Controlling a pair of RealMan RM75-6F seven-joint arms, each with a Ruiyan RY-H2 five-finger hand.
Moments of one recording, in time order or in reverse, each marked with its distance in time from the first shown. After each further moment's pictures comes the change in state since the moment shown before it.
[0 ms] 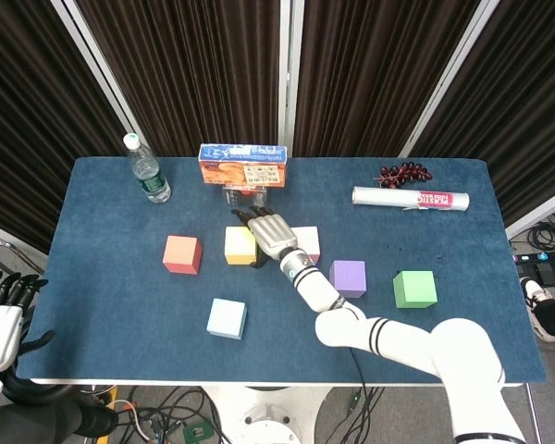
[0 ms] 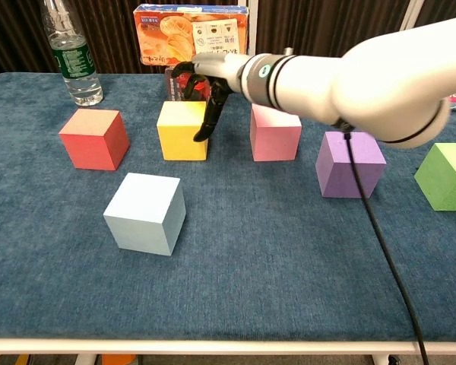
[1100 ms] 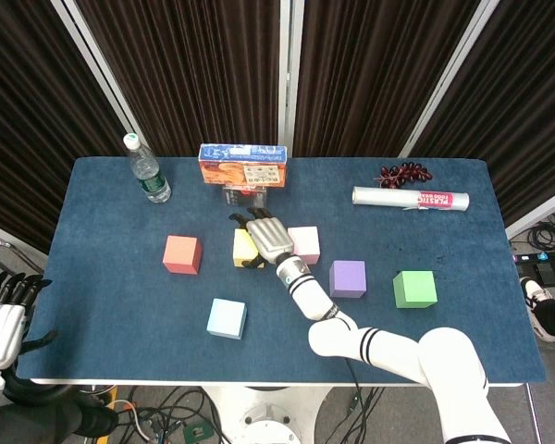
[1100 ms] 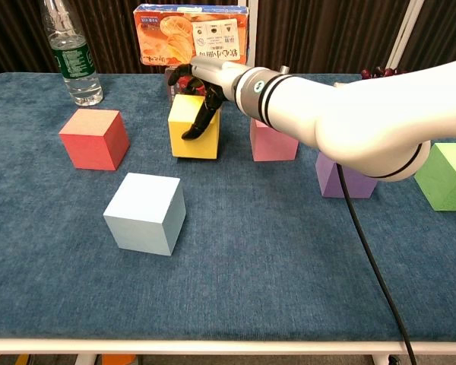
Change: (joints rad) left arm -0.010 -0.030 0.004 0.072 0.007 -0.016 -0.076; right arm -0.045 -0.088 0.022 0.046 -0.086 0.093 0.086
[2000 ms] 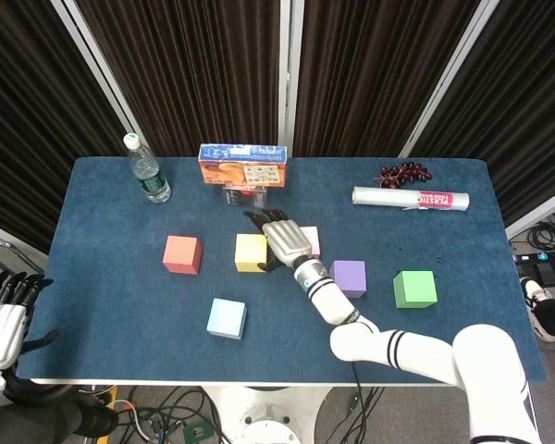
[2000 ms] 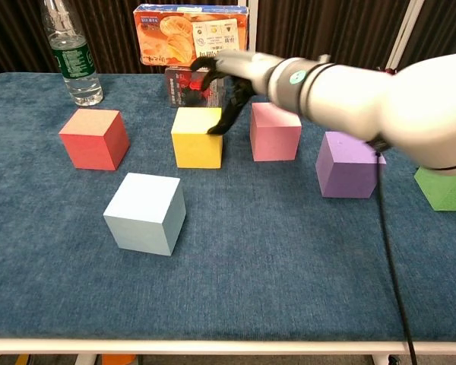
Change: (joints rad) left arm -0.002 0.001 -0.001 -0.004 0.012 0.011 0.004; right arm -0.102 0.172 -0.034 -0.247 0.007 0.048 -0.054
